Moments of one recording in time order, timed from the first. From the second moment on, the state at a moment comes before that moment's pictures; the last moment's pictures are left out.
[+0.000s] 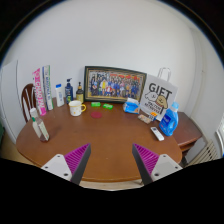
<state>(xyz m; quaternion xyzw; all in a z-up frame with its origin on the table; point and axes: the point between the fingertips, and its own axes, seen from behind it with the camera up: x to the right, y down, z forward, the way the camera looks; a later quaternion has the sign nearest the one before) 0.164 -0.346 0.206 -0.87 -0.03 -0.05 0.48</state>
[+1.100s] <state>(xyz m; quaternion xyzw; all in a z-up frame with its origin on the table) -0.226 -0.224 0.087 -0.81 -0.10 0.07 0.57</state>
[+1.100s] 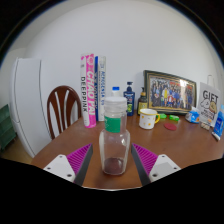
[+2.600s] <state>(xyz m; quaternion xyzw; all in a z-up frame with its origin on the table) -0.226 0.096 0.204 -0.43 0.52 0.70 0.24</state>
